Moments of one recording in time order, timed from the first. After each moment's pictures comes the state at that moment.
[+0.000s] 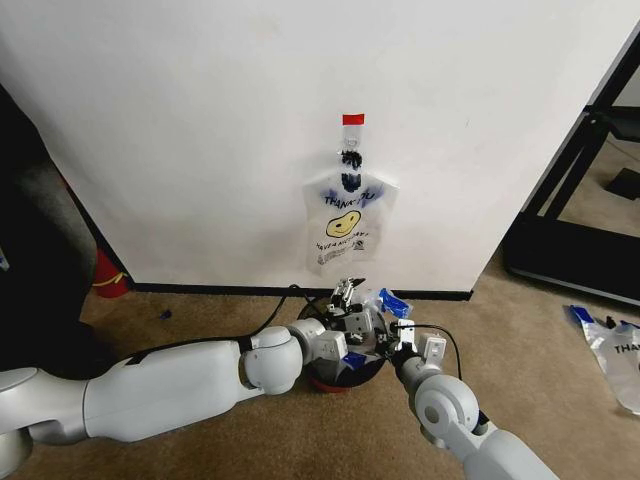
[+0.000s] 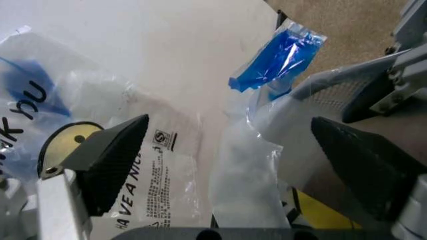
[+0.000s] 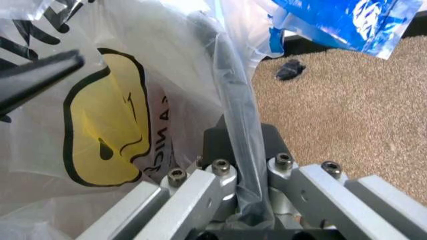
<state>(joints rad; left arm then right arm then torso) 0.24 -0.90 0.92 -1.81 -0.04 0.40 -0.14 -1.15 1.07 0.05 1.88 0.91 -0.36 0.50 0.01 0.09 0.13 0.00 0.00</state>
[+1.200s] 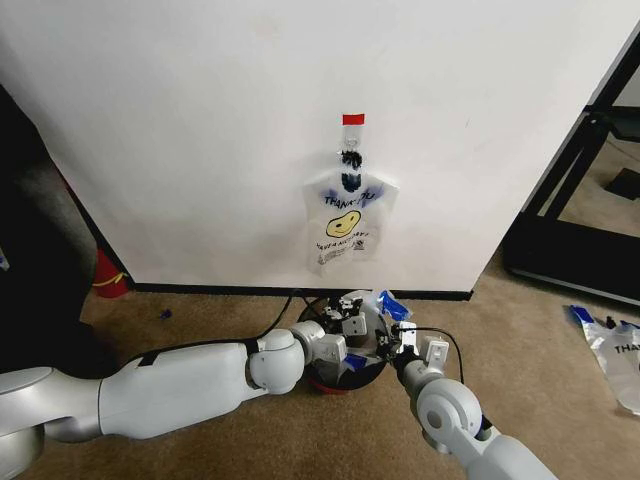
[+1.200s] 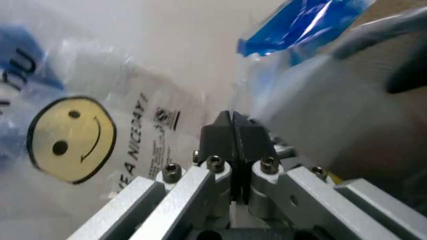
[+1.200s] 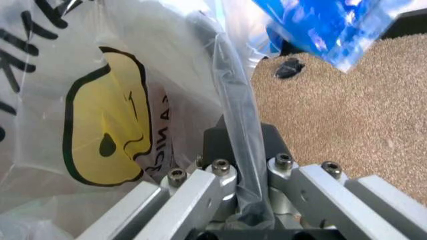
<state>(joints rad) 0.23 -0.93 0.92 -1.75 -0.08 0.45 -0.17 -1.18 1.06 0.06 1.90 0.91 -0.35 0.49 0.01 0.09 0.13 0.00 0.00</state>
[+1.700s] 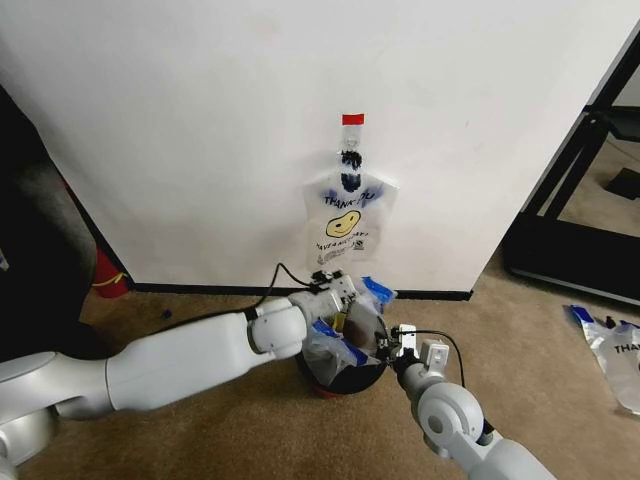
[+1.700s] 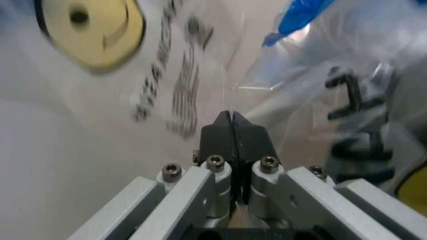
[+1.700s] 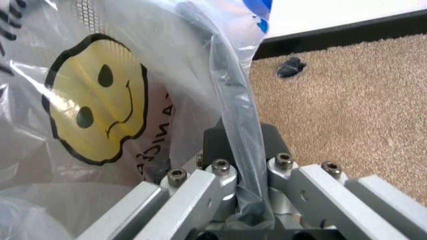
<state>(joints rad) 0.18 -0.92 0.86 -1.70 -0.42 0.59 -0.24 -1.20 1.06 0.06 1.91 0.90 -0.35 0.48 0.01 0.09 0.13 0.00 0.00</state>
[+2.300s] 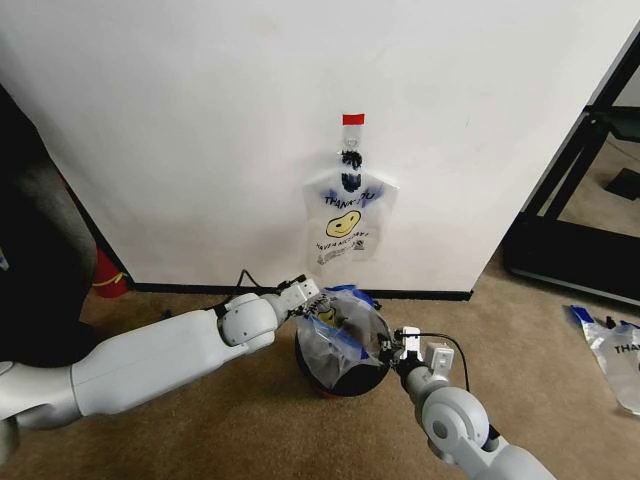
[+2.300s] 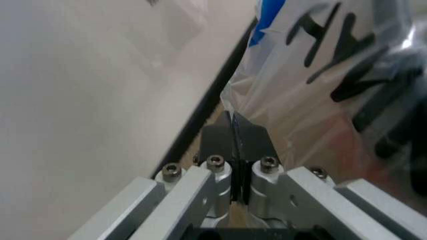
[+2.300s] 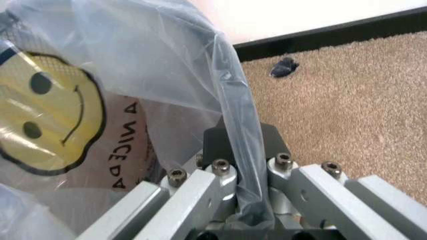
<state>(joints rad) 0.27 -0.80 0.78 -1.72 -0.58 0.64 -0.19 -1.24 1.05 0.10 1.93 0.89 -0.32 0.46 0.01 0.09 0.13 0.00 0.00</state>
